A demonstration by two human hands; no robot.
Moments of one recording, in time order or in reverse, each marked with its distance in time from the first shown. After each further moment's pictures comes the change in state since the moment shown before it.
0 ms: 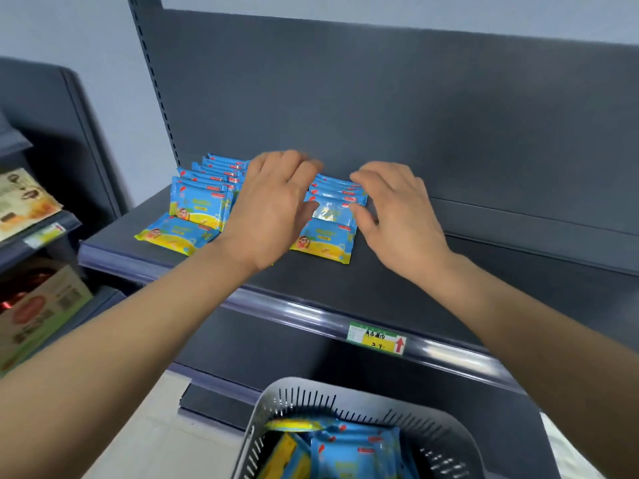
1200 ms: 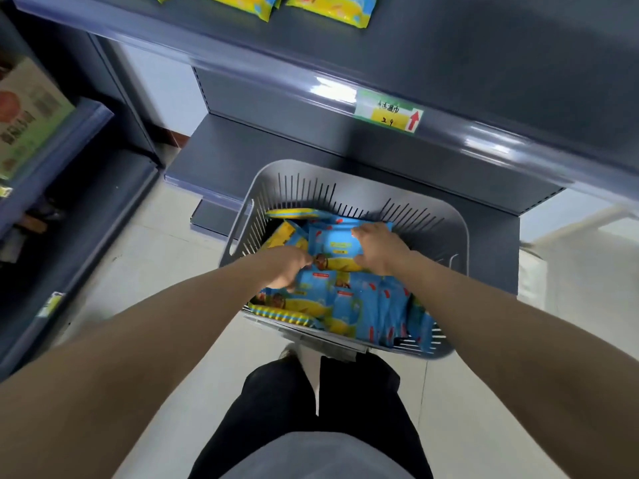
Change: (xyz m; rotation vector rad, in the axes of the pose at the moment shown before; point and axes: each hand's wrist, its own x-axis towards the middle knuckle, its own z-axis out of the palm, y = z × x) left_hand -0.335 0.129 0.120 -0.394 -1.491 -0.297; right_hand -0.314 -0.009 0.162 -0.012 -1.200 0.176
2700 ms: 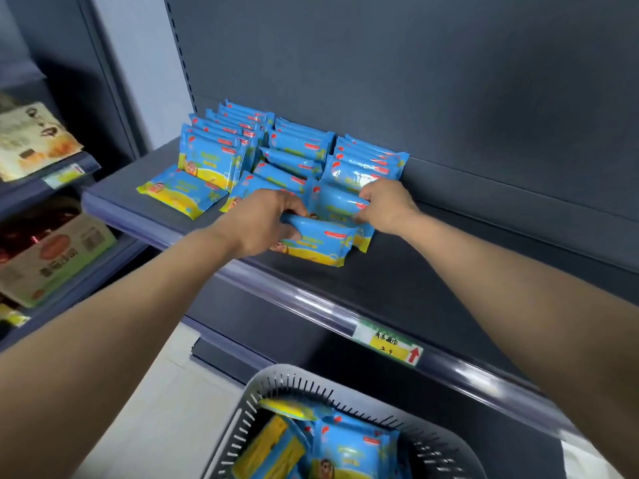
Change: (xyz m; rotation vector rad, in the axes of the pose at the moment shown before) left_hand -0.028 -0.031 -0.348 -0.286 0.828 0.072; right_hand 0.132 0.034 -0.352 0.273 0.574 0.005
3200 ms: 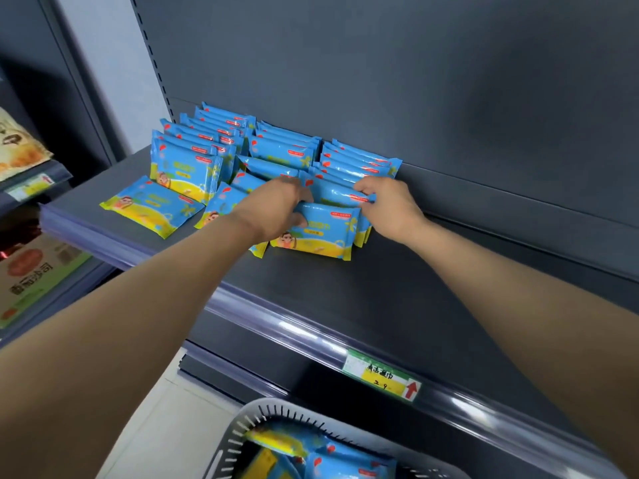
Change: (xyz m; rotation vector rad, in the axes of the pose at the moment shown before) left_hand 0.086 -0.007 0.019 0.281 -0.026 0.060; right_hand 0.027 0.029 0.001 0.230 0.147 -0.069
